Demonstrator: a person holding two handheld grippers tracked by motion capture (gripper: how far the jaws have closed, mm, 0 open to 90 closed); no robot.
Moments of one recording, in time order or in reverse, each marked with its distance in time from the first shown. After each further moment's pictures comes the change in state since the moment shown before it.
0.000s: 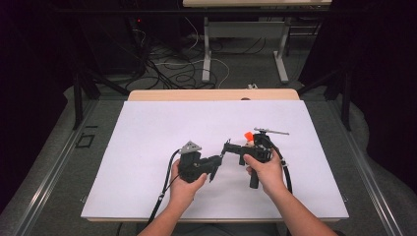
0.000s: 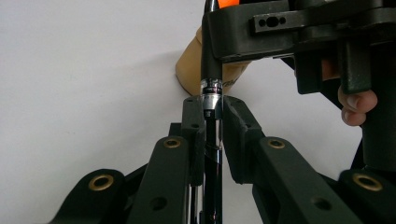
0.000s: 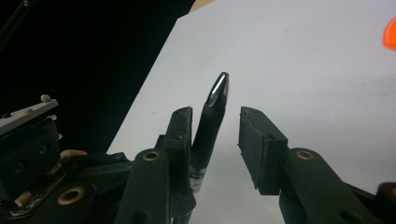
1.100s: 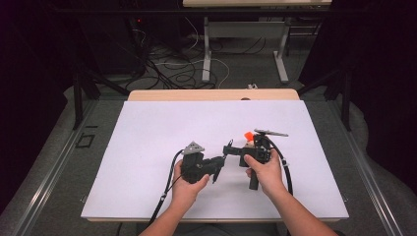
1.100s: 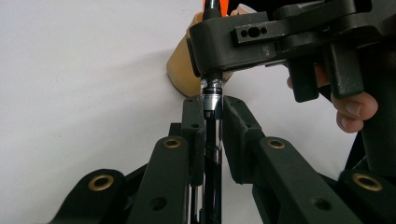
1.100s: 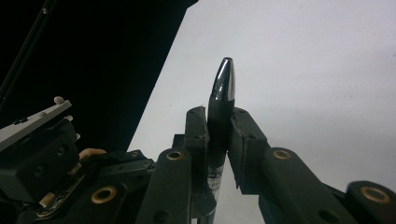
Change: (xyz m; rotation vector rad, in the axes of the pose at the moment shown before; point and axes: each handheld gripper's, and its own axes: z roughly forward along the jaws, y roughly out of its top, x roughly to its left) left arm -0.004 0.000 0.004 0.005 -0.016 0.013; right arm -0.005 -0.002 0.002 0.049 0.069 0.103
